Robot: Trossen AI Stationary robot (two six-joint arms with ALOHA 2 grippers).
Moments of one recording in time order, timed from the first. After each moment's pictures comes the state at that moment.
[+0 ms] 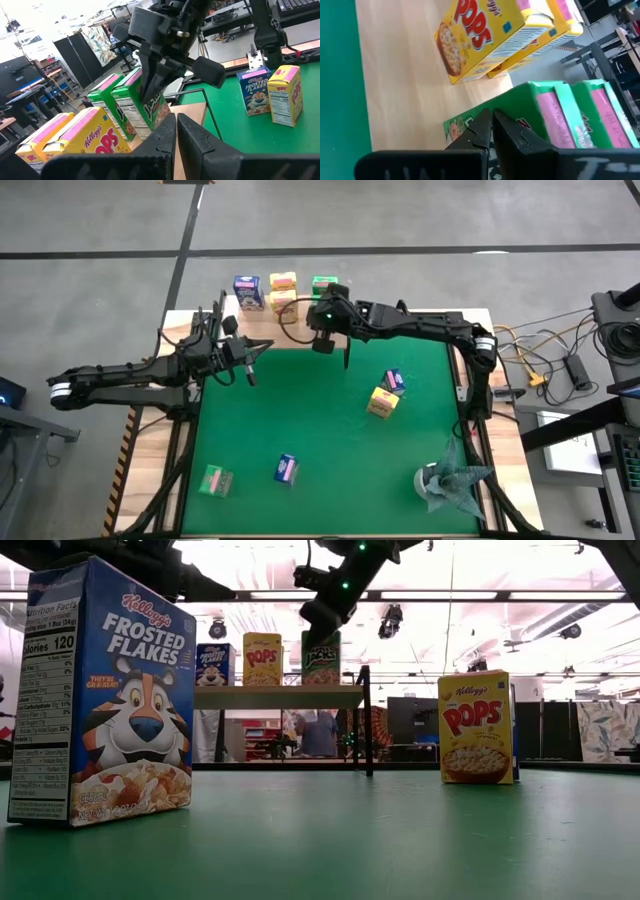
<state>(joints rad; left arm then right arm) 0.24 0.77 0.53 0.19 -0.21 0.40 -0.29 1.90 1.79 -0.54 0.39 -0.41</state>
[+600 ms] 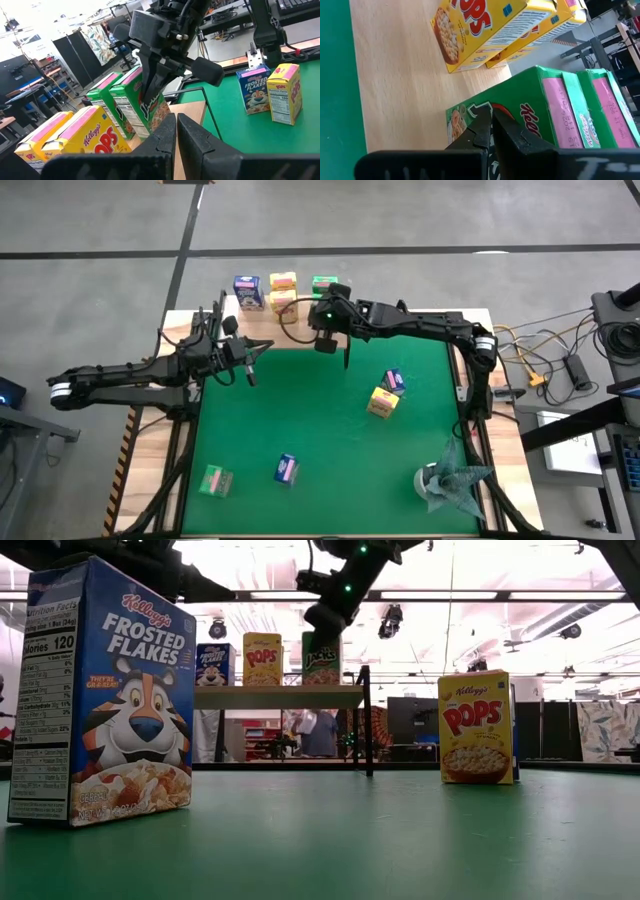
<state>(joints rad) 0.24 0.77 0.53 0.18 -0.21 0.40 -0.30 1.90 1.79 -0.58 0.40 -0.42</state>
